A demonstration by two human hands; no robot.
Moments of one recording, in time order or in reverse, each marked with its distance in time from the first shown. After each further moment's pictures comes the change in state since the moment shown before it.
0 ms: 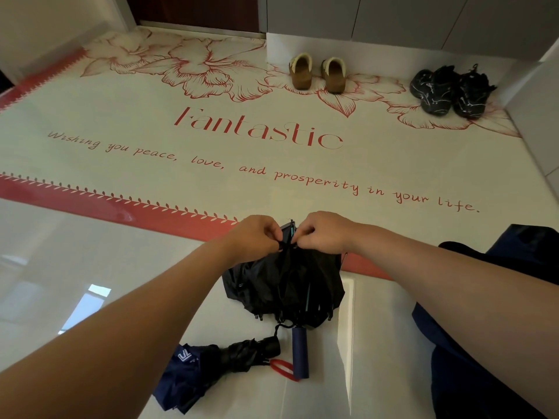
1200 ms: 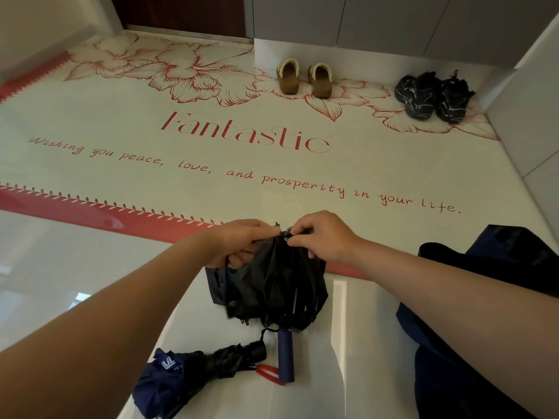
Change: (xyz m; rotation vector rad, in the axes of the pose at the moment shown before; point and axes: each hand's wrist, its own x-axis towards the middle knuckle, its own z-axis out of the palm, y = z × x) left_hand 0.002 0.014 -0.010 -0.336 -0.318 -0.224; right_hand -0.027 0.014 0.002 0.284 0.271 -0.029
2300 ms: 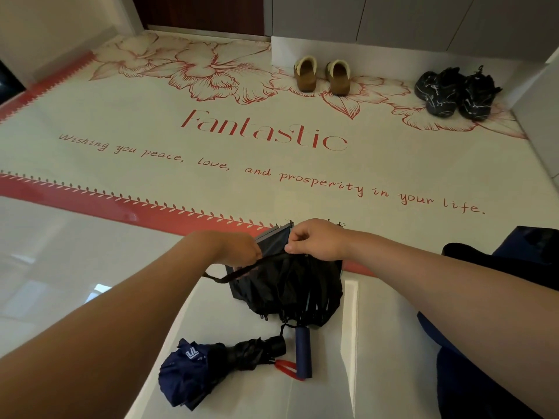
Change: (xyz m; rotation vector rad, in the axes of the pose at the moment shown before) left_hand -0.021 -0.021 -0.019 0.794 0.010 -0.110; right_hand 0.013 -0.031 0.027 -0.100 -0.300 0.008
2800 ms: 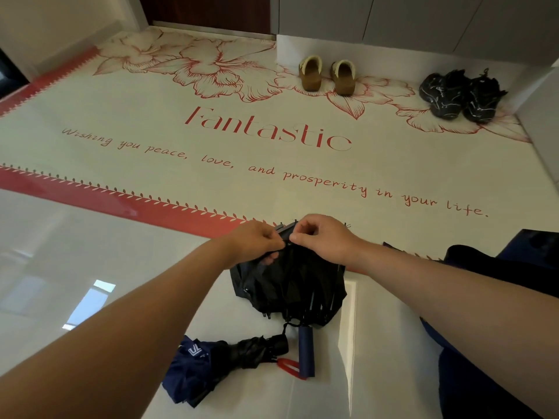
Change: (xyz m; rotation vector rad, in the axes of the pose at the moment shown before) left_hand 0.013 -0.002 0.014 -0.559 0.277 0.151; right_hand 0.005 0.011 0.015 0.187 0.277 0.006
